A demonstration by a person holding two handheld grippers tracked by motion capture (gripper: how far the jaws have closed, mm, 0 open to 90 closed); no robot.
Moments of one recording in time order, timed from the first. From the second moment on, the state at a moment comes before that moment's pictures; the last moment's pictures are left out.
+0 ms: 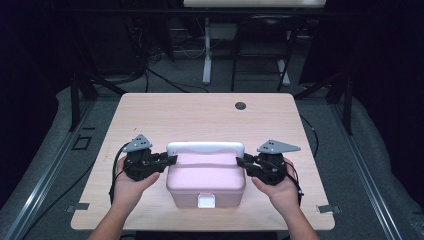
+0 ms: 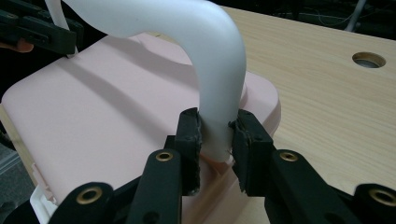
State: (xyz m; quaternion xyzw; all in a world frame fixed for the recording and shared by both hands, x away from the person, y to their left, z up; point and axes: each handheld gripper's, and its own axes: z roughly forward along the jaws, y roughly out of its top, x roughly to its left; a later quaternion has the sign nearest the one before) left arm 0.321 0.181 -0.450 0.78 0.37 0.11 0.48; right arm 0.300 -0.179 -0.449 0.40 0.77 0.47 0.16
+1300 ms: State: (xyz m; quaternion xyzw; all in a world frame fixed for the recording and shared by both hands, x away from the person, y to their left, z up) left arm 0.312 0.185 -0.449 0.79 0.36 0.10 0.48; right arm 0.290 -0.178 -0.449 0.40 0.77 0.48 0.15
